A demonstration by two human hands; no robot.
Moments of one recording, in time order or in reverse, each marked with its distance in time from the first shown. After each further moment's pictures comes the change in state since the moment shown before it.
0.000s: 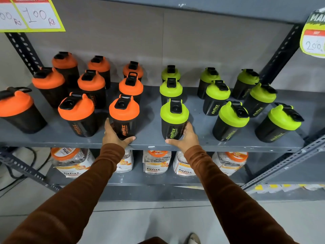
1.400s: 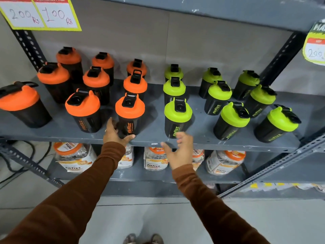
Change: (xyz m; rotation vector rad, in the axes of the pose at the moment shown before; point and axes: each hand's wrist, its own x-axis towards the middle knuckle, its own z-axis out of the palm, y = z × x) left_hand 0.014 -0.027 -0.003 -0.113 -0.003 0.083; right_hand -0.068 -0.017 0.036 -0.021 0.308 -0.273
